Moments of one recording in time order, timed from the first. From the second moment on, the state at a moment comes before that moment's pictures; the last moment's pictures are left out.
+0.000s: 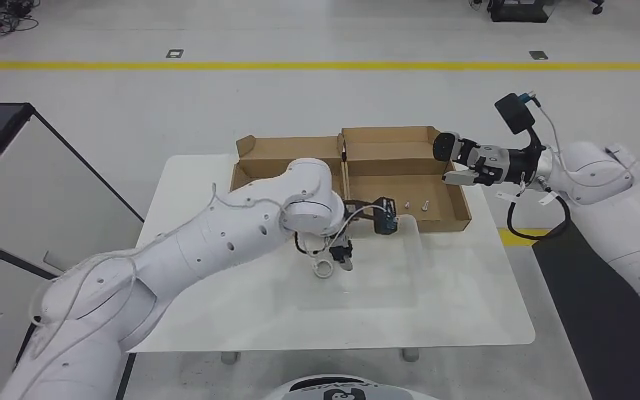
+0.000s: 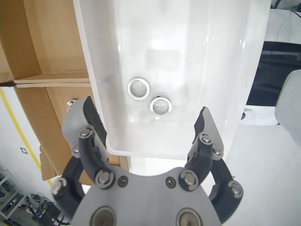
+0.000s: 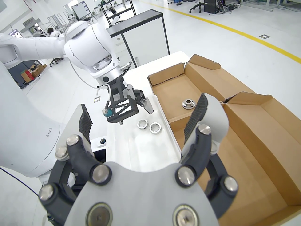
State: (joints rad) left arm 0.49 -1.27 -0.31 -1.52 0.55 -0.51 -1.31; right arm -0.81 -0.62 0.88 -1.35 0.32 -1.01 0.81
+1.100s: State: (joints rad) left arm 0.52 -1.38 -0.18 -1.33 0.80 -0.47 -1.23; right arm -0.81 -0.62 0.88 -1.35 0.32 -1.01 0.81
